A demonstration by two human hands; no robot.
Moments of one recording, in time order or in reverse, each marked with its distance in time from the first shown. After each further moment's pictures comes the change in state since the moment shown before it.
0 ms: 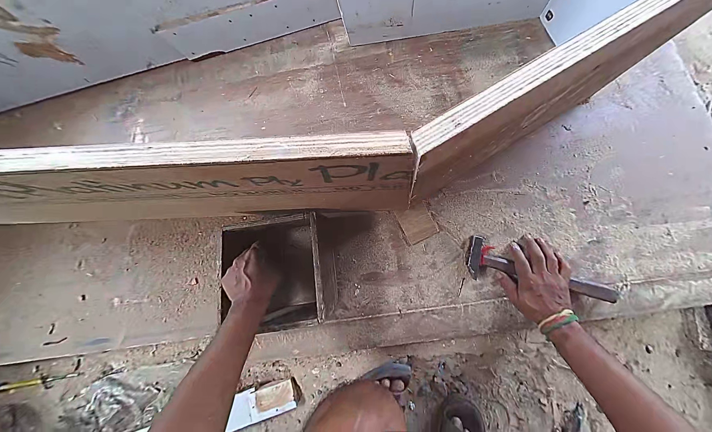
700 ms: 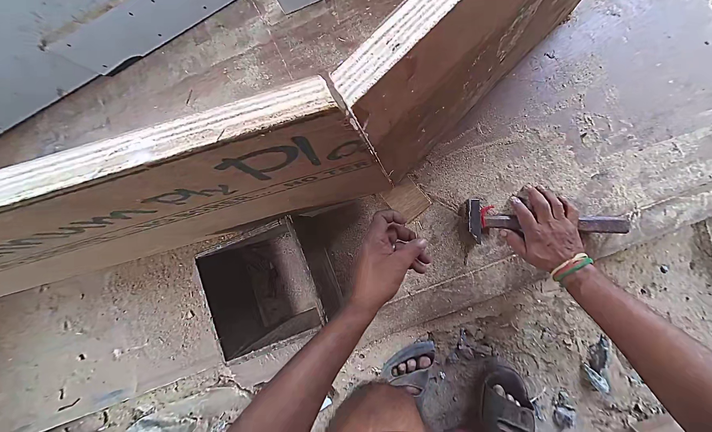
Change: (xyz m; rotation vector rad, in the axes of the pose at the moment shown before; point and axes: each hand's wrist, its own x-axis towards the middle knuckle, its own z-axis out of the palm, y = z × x) left_hand -0.119 0.167 -0.006 -1.366 -0.739 0.518; right_hand 0.001 0.000 -0.003 0.005 -0.038 0.019
